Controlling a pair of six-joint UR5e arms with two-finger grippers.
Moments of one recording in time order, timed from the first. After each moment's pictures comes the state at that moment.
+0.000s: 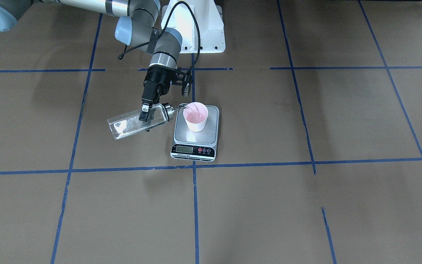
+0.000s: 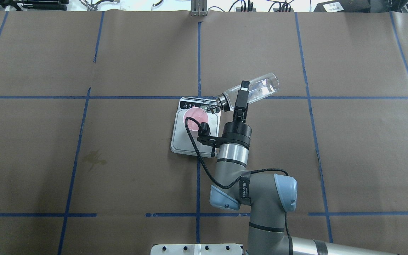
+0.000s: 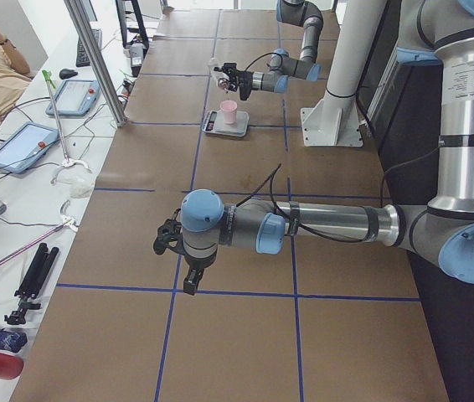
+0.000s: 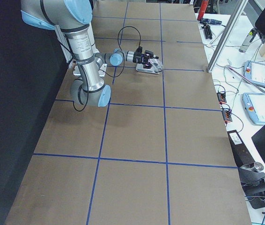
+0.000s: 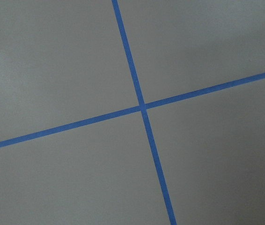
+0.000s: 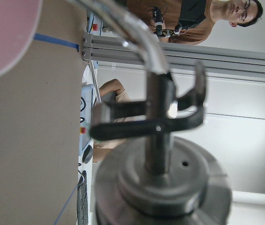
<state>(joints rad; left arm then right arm) -1.59 -1.50 -1.68 -1.70 -2.35 0.15 0.23 -0.99 1.60 -1.81 0.18 0.28</state>
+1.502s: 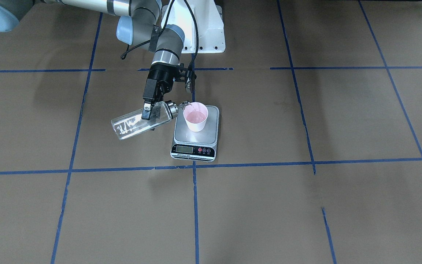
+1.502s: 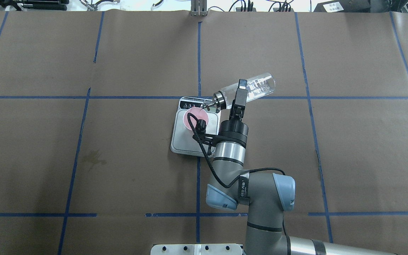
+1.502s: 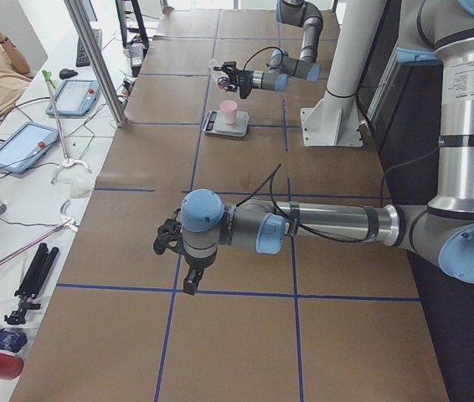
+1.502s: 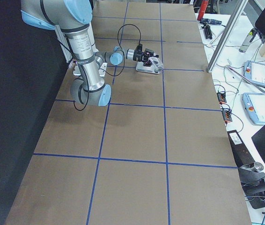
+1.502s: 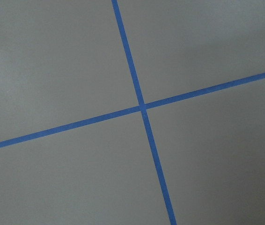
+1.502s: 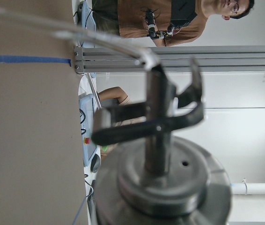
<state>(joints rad) -1.59 -1.50 -1.68 -1.71 -2.36 0.15 0.23 -0.98 1.60 -1.69 0.21 0.29</state>
